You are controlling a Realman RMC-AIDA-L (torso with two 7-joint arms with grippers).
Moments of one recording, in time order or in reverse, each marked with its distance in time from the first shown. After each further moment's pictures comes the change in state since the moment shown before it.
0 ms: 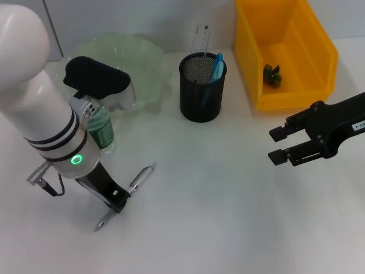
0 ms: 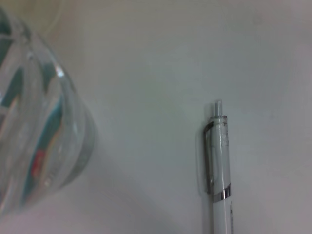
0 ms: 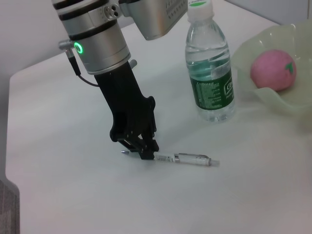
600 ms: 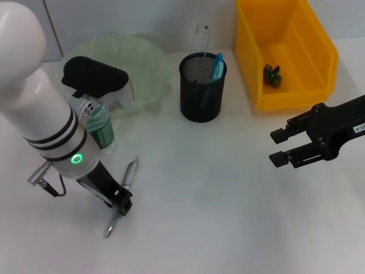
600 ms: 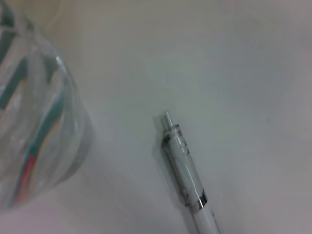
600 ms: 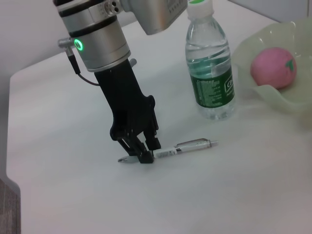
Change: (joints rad) left arm 0.000 0.000 -0.017 -0.007 -0.013 0.002 -0.003; right arm -0.006 0.000 0.000 0.004 0.000 0.001 -0.005
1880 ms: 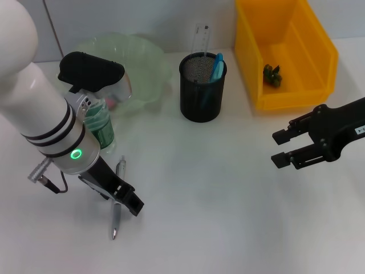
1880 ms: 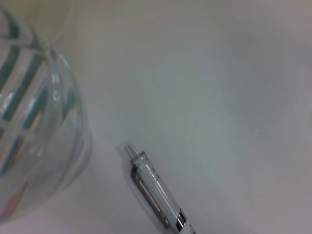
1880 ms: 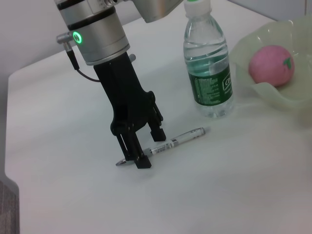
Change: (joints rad) left arm 0.005 0.000 -0.038 0.010 -0.012 0.002 0.002; right arm -0.008 -0.002 0.003 0.003 -0.001 0.002 -0.007
